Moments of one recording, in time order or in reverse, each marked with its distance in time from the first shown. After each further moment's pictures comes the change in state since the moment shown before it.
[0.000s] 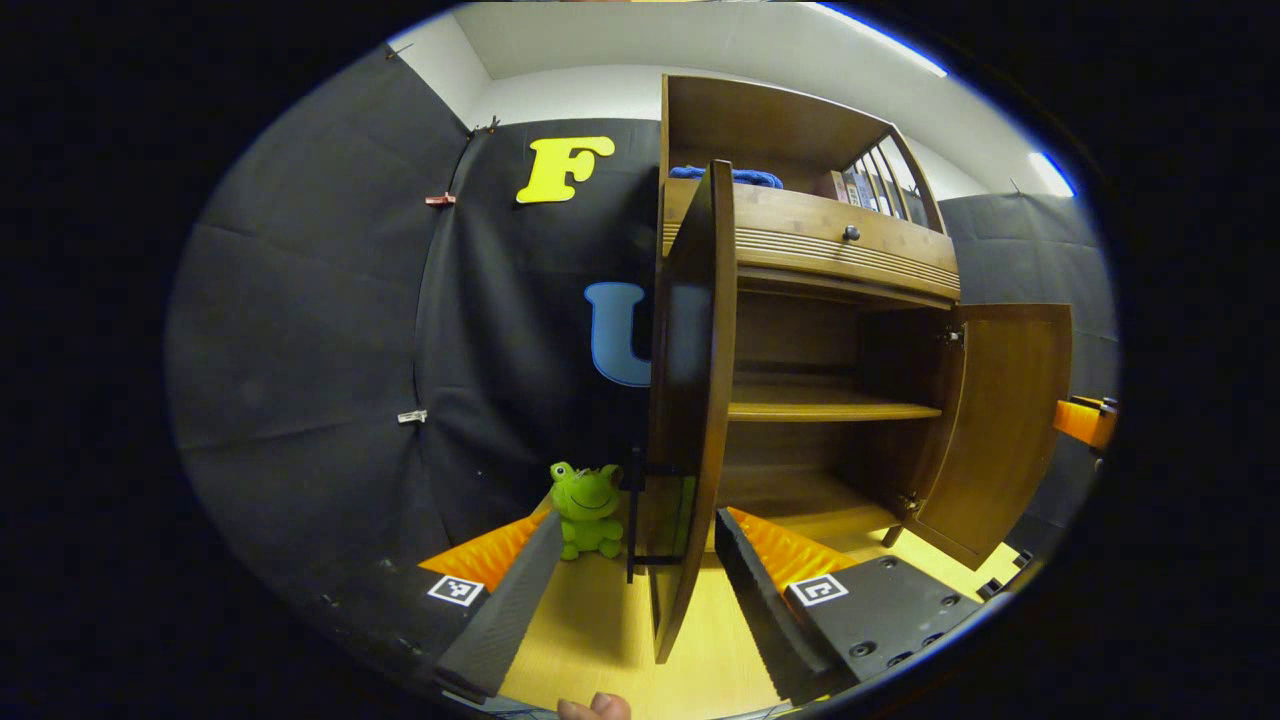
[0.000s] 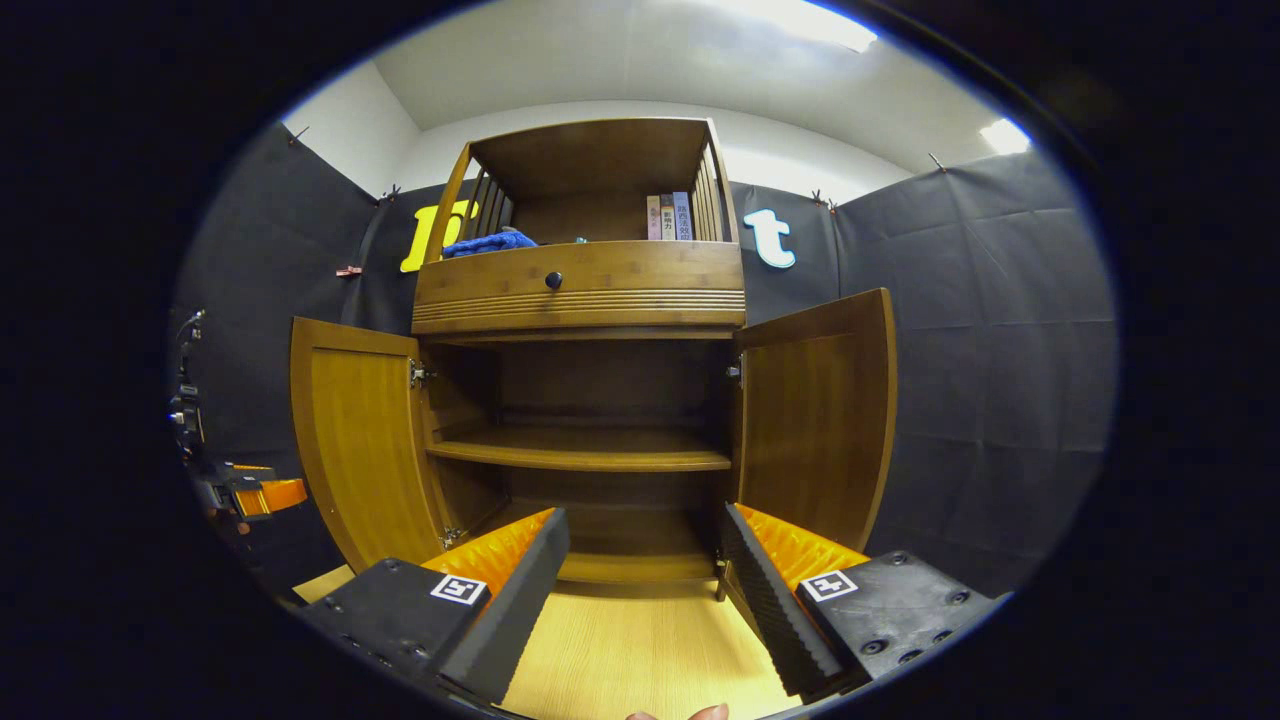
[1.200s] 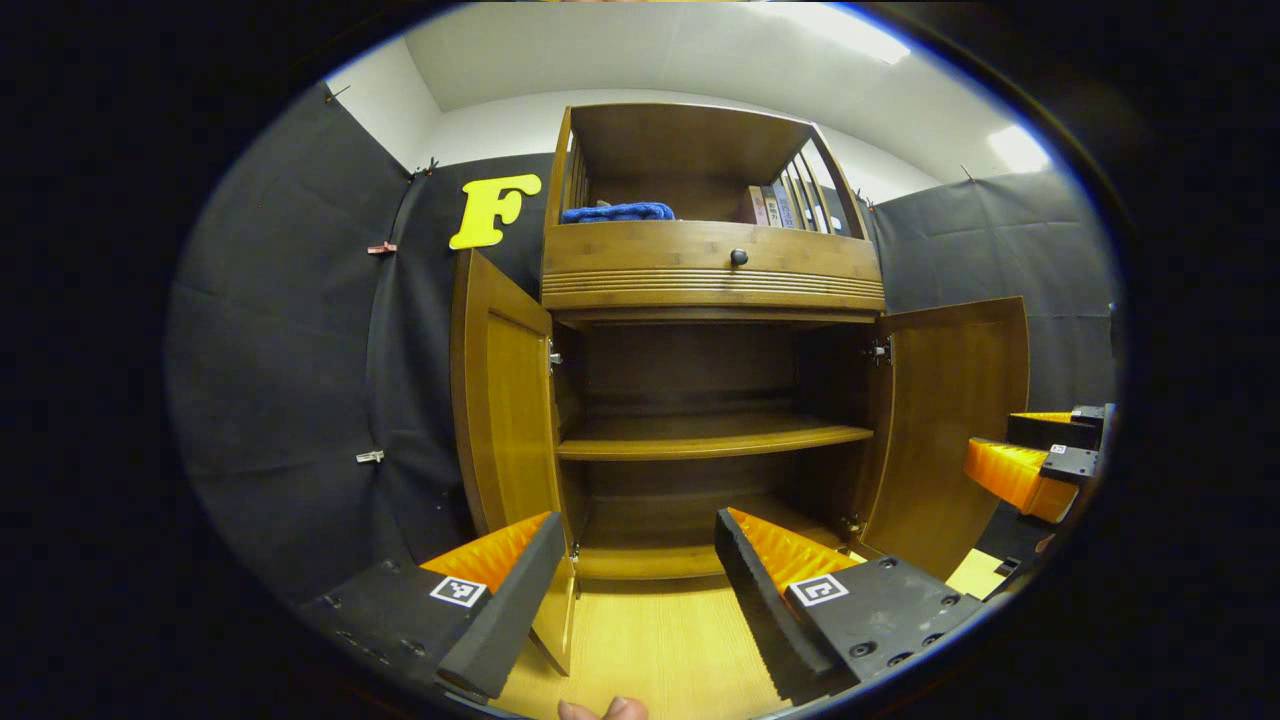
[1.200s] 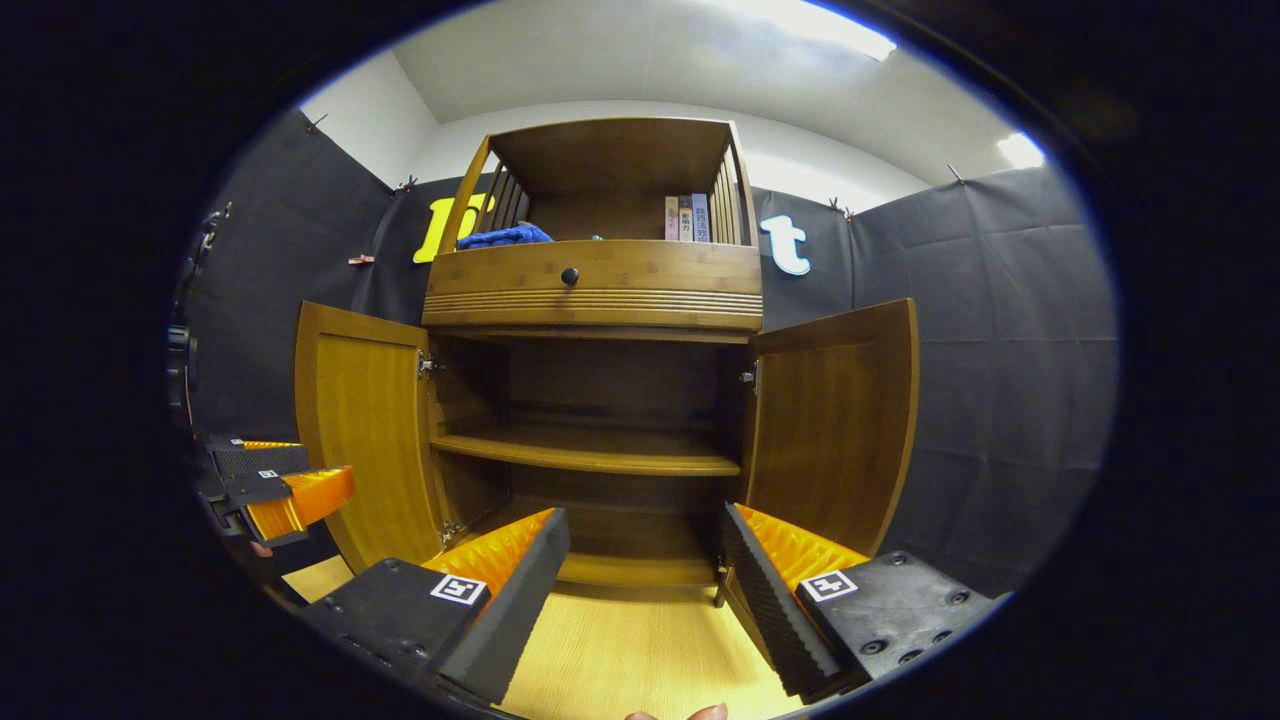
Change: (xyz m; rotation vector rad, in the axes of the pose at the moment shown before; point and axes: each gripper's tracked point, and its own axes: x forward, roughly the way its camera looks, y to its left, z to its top) left arm -0.009 -0.128 0.037 0.069 -0.082 -0.058; right arm 0.007 0.014 -0.001 -0.043 -0.002 0.035
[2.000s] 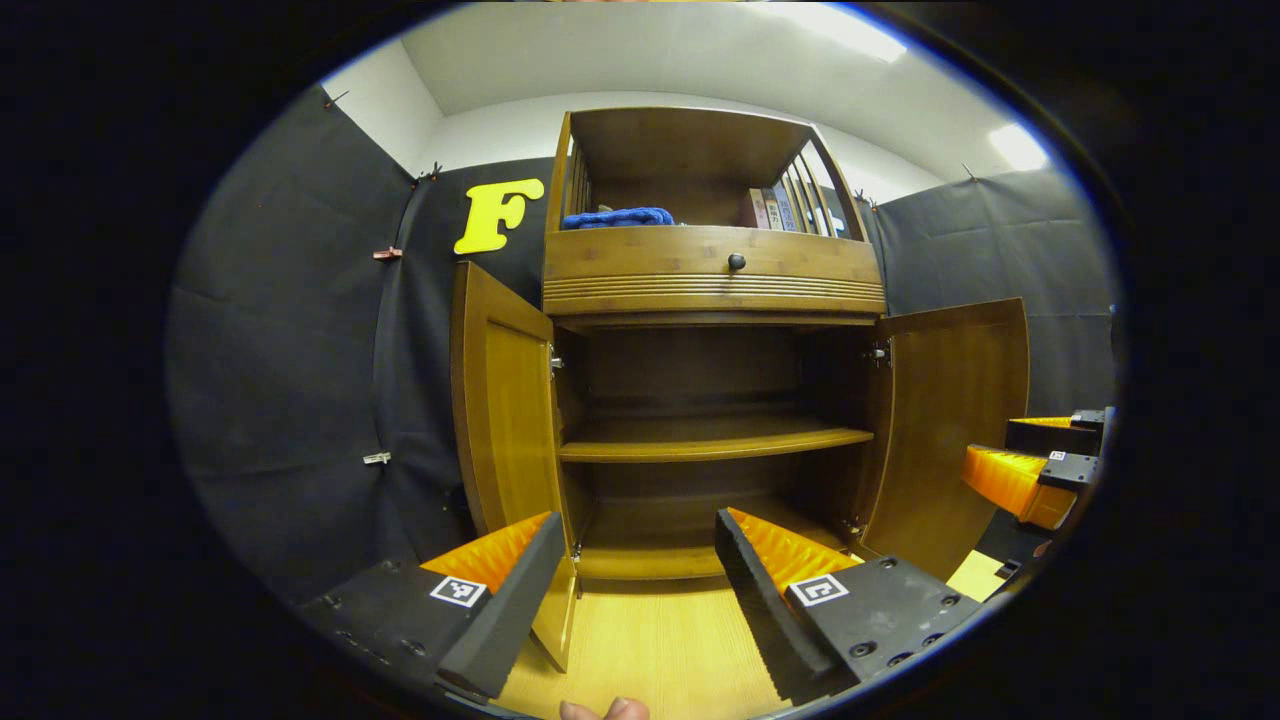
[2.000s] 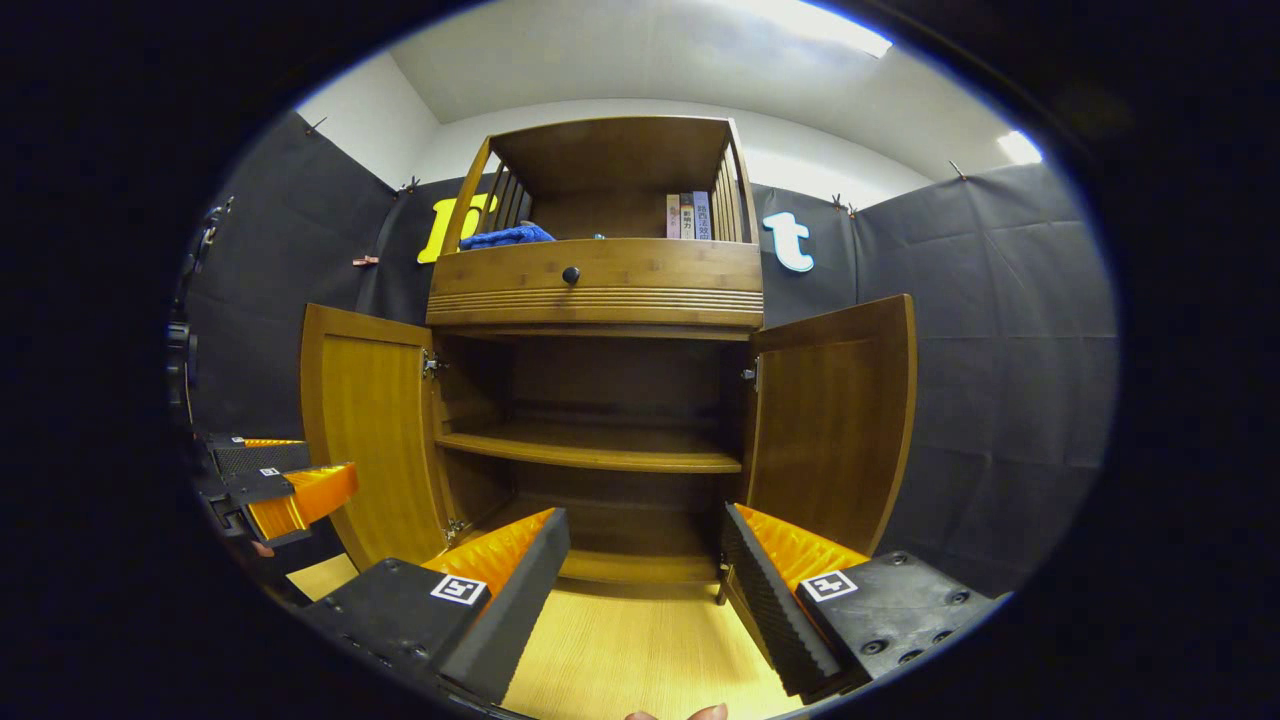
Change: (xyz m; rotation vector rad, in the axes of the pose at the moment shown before) left arm -0.009 -0.009 0.006 0.005 -0.006 0.013; right arm -0.004 -0.006 0.001 0.005 0.004 0.014
